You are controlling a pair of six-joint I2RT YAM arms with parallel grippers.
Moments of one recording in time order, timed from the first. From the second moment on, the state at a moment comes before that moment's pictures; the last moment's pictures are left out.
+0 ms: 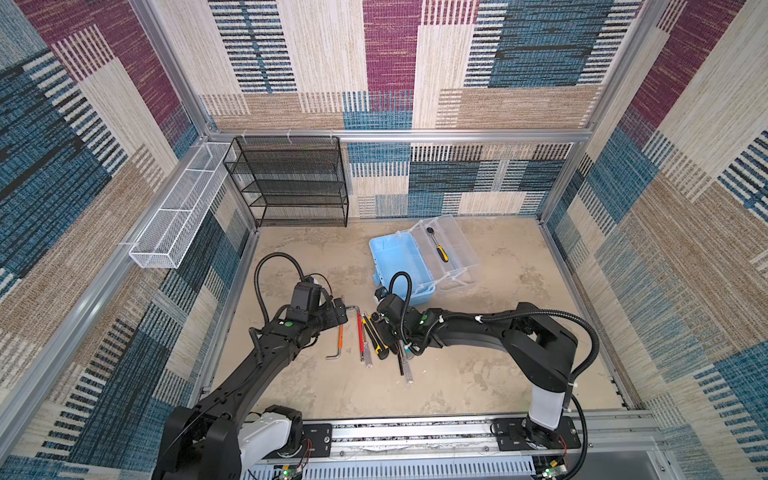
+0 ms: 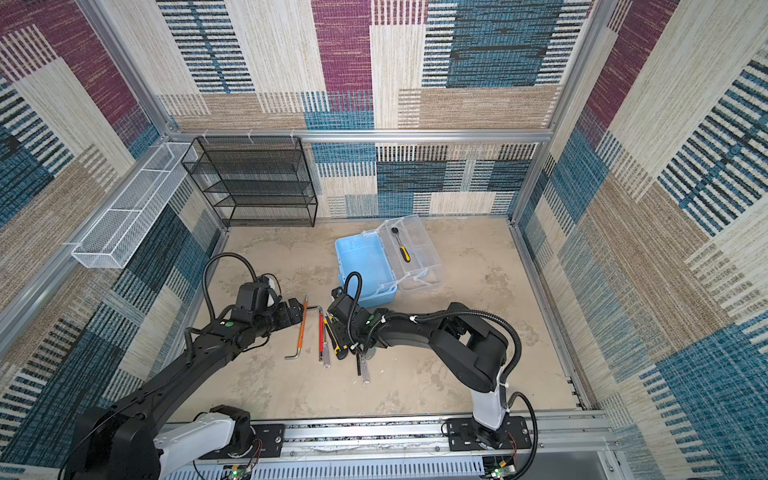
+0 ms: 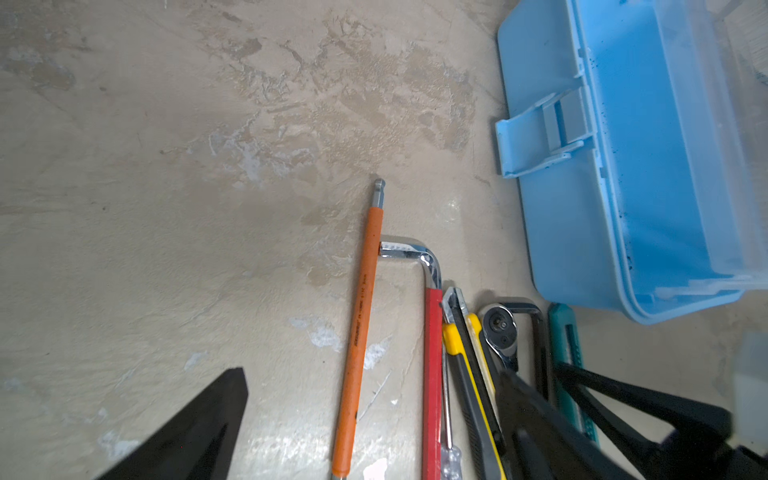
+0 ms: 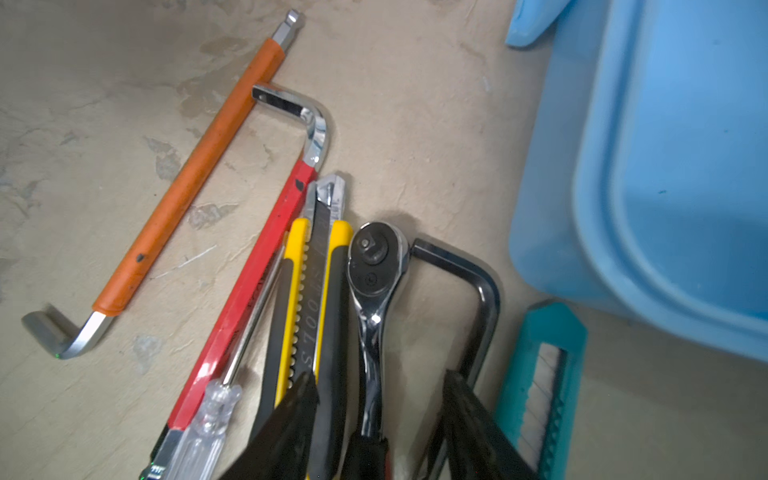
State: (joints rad) left arm -0.26 1.11 0.64 -0.37 0.00 -0.52; right arm 0.98 1.89 1.14 -0.17 0.17 0.40
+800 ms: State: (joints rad) left arm -0.26 0.98 0.52 -0.27 0.01 -0.52; right arm 0.98 1.96 1.17 -0.15 0.17 0.39
